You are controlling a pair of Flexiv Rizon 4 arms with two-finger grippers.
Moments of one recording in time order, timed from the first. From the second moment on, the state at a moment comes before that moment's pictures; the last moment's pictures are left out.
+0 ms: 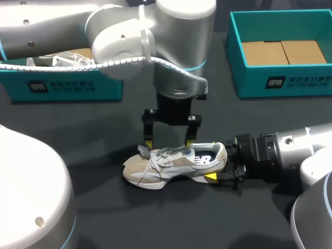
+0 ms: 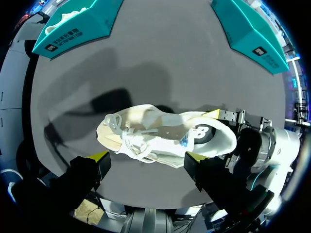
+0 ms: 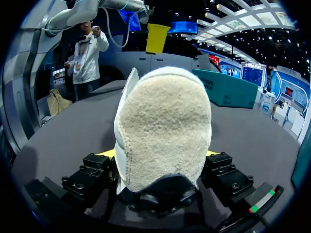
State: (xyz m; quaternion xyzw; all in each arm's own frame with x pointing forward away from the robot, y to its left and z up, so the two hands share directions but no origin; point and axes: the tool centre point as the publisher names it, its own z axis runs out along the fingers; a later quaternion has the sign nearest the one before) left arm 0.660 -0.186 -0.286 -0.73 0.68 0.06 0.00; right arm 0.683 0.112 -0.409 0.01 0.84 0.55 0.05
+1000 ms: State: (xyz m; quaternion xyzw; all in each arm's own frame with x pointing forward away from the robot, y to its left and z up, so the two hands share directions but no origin) left arm 0.661 -0.222 -0.338 -0.71 0.69 0.14 0.04; right arm 0.683 0.112 -0.409 0.01 0.84 0.55 0.05
